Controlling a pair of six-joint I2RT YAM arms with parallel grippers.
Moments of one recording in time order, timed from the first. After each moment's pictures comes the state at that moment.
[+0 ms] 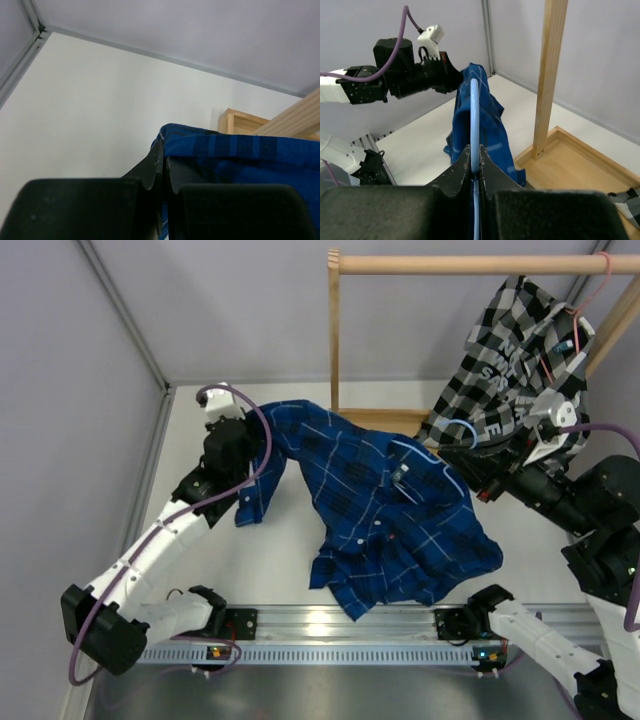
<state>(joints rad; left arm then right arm) -0.54 1.10 1.00 -0.09 -0.61 -0.33 0.46 0.72 1.38 -0.54 -0.43 0.16</state>
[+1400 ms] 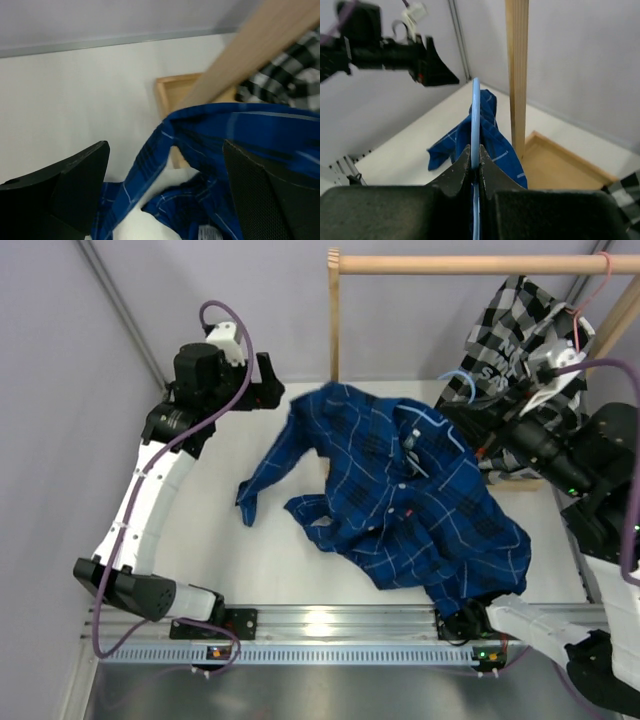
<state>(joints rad) -0.30 1.40 1.69 -0.63 0.03 -0.24 0.46 0.94 1.69 -0.63 -0.30 0.15</state>
